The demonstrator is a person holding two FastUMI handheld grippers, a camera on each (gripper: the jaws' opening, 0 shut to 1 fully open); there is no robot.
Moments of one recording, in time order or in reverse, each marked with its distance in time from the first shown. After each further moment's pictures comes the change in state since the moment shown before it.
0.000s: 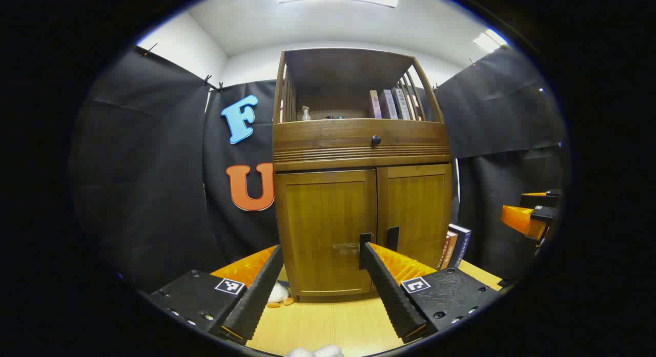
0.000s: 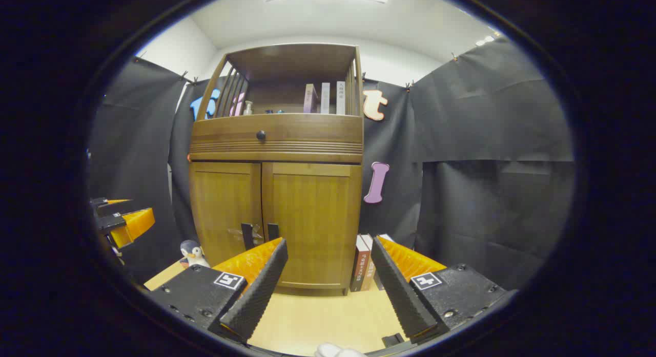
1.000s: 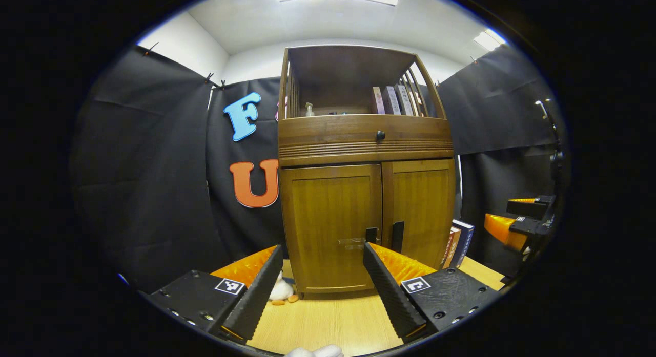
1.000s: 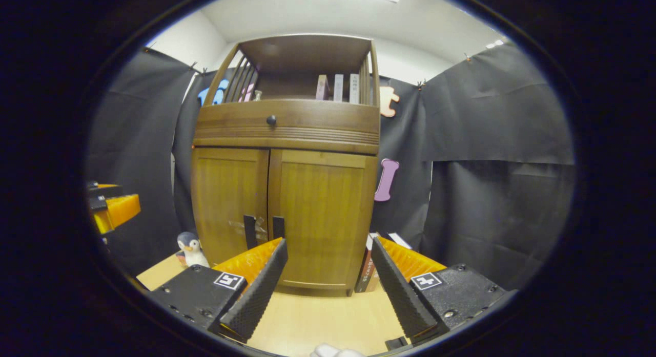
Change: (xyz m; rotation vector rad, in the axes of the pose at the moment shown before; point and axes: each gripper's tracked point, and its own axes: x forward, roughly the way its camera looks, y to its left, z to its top) left arm -0.007 0.012 -0.015 0.001 0.023 0.014; right arm 0.039 0.022 -0.029 -0.050 0.023 0.035
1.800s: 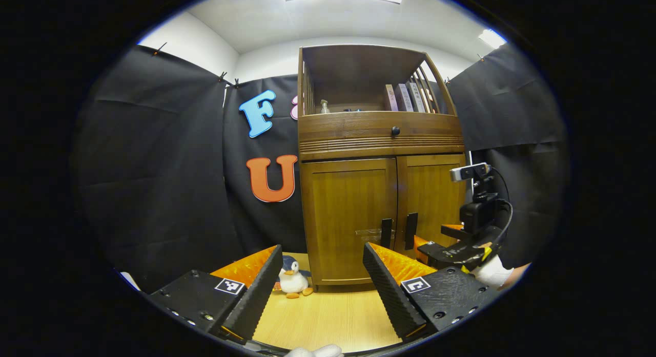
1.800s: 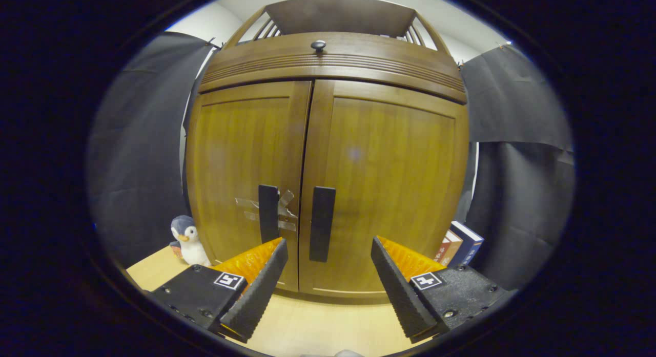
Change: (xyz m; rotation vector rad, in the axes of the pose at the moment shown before) left arm -0.029 0.031 -0.010 0.009 0.023 0.081; right arm 0.143 0.092 -0.055 -0.031 0.080 0.121
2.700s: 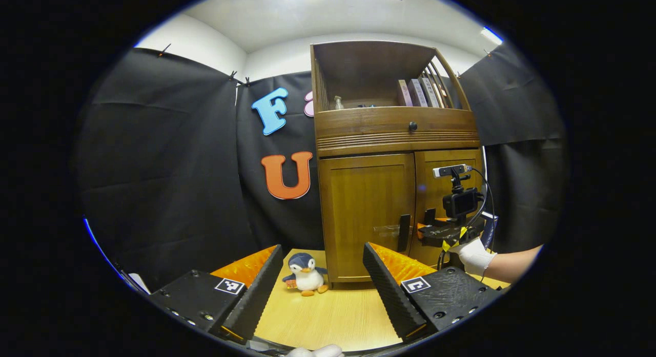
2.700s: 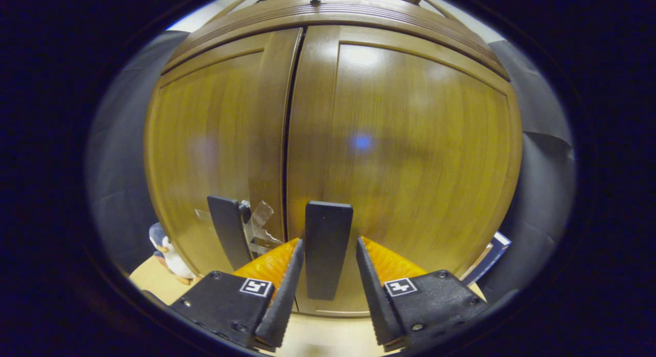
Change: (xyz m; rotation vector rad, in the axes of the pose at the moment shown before) left arm 0.000 0.026 -0.003 0.008 0.021 0.068; right arm 0.095 0.001 0.001 0.033 0.077 -0.016
